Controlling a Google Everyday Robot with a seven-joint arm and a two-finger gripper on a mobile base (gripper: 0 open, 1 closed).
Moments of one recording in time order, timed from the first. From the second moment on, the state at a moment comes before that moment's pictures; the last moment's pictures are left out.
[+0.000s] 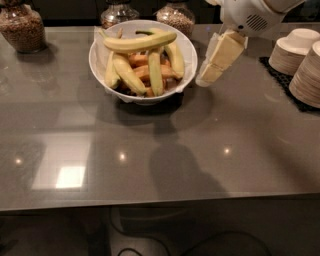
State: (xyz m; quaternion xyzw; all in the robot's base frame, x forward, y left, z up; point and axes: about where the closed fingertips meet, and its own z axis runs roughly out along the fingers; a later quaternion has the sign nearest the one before) arm 0.564 -0.091 1.029 -0.65 0.67 -0.01 0.37
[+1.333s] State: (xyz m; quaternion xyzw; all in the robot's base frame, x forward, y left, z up) arm 0.663 0.014 1.008 -0.65 0.61 0.06 0.45
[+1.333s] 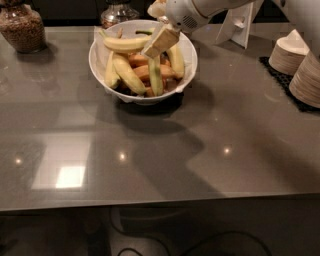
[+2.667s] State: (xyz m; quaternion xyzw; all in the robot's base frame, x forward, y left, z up) arm 0.704 0.039 0.963 -0.68 0.61 0.06 0.41
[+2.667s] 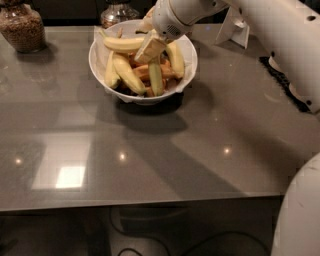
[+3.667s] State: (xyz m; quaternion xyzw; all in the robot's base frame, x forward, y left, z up) arm 0.690 0.039 0.990 -0.67 0.61 0.05 0.42
